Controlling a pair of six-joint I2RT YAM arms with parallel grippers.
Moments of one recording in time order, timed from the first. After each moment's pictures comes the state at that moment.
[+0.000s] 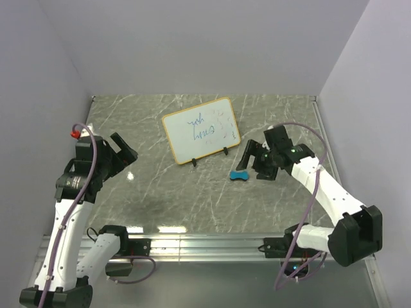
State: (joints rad) left arm -0.07 0.80 1.04 -0.89 -0.07 -0.67; right arm 0.33 1.21 0.93 -0.72 -0.26 0.71
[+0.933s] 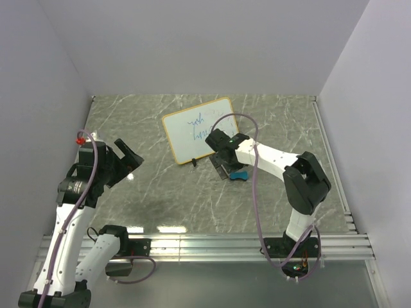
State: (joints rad) left arm -0.11 0.75 0.97 -0.91 0.02 -0.75; right arm 0.73 1.78 1.31 -0.86 0.38 0.19
